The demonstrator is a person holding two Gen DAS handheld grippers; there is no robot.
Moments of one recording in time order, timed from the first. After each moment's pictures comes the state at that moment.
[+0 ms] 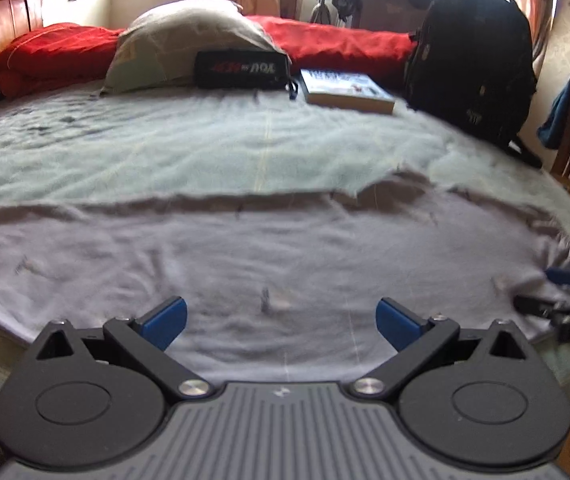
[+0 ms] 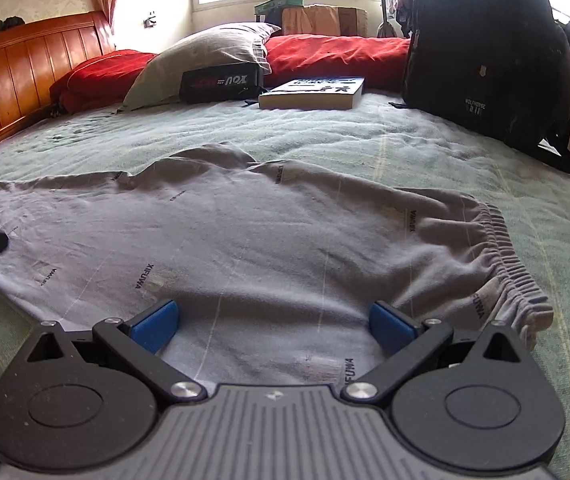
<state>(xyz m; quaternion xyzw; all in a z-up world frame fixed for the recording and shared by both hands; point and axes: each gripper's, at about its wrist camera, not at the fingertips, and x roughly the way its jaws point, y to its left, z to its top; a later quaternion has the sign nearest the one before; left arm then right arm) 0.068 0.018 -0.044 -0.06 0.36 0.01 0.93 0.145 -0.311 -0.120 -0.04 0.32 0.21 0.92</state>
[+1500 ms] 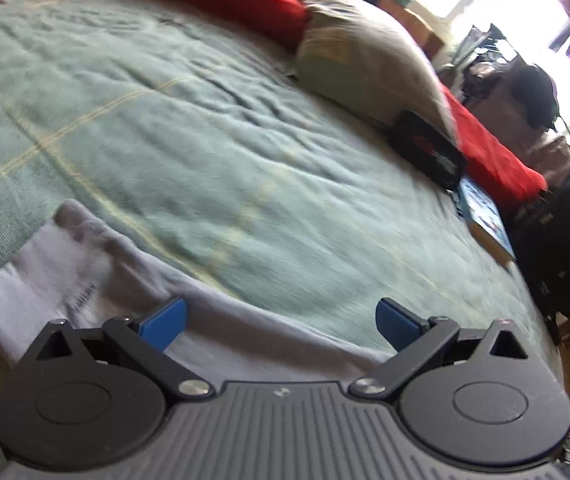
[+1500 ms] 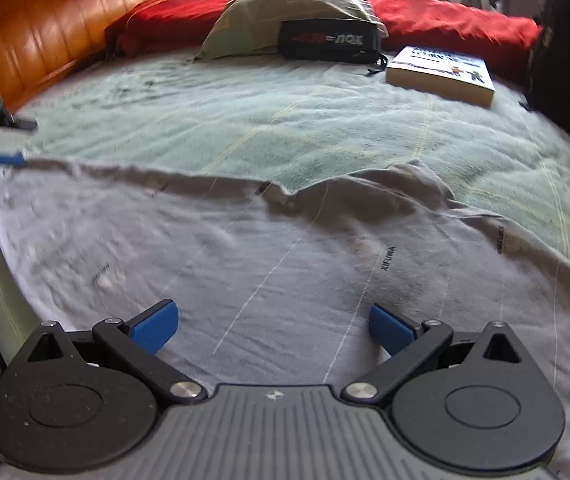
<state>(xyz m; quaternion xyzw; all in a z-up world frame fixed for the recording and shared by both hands) 0.126 0.352 -0.054 -0.30 0.37 0.07 0.88 0.179 -0.163 -0.089 -0.06 0.41 0.29 0.86</state>
